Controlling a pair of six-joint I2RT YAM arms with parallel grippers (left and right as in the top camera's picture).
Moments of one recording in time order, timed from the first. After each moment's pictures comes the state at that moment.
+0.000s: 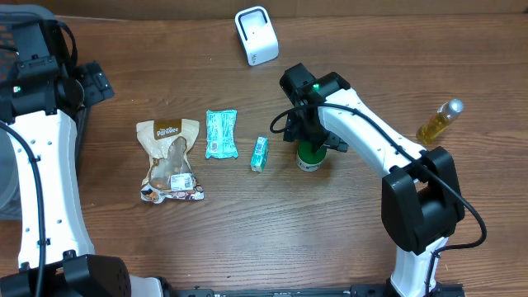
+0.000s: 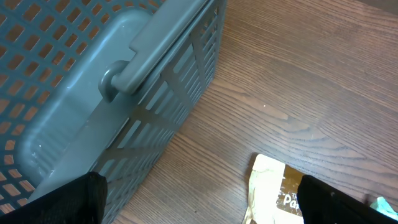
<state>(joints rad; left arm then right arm) 0.24 1.61 1.67 -1.02 -0.28 -0.21 0.50 2.01 1.61 -1.14 0.17 0.75</state>
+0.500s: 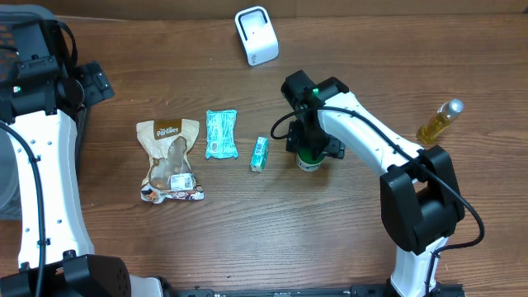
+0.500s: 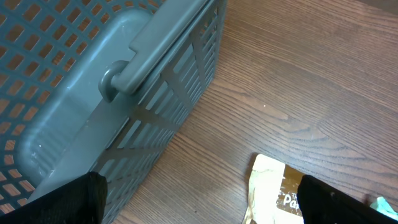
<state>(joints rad) 0.24 1.61 1.67 -1.02 -0.28 -0.21 0.50 2.01 1.56 -1.15 0.09 0.70</state>
